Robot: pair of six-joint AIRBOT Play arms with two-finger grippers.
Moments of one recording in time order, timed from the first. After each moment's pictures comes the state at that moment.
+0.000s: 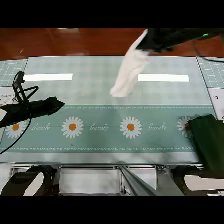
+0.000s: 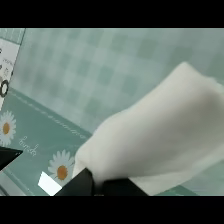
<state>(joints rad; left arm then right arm) 0.04 -0.75 0.62 0.90 -0.91 -1.48 0.09 -1.52 1.92 -0.87 1.40 1.58</state>
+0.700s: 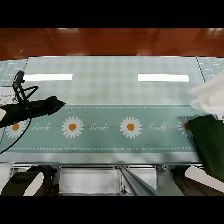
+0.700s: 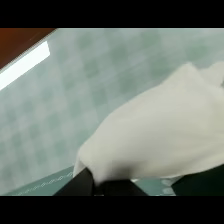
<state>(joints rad) 0.04 -0.75 0.62 0.88 -0.90 -1.48 -0.80 -1.25 1.91 -0.96 1.77 1.63</state>
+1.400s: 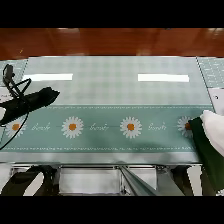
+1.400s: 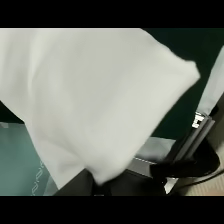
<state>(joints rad) 0.04 -0.76 0.62 0.86 -0.69 -1.48 -1.22 -0.76 1.03 -1.56 1.76 1.63</state>
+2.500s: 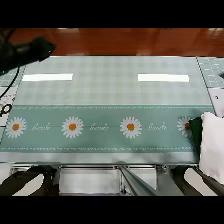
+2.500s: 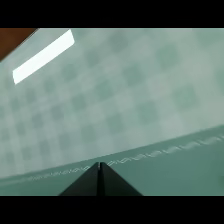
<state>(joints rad) -0.08 -1.12 1.26 0.93 -0.76 -1.40 -0.40 -1.08 1.38 -0.96 1.39 1.59</state>
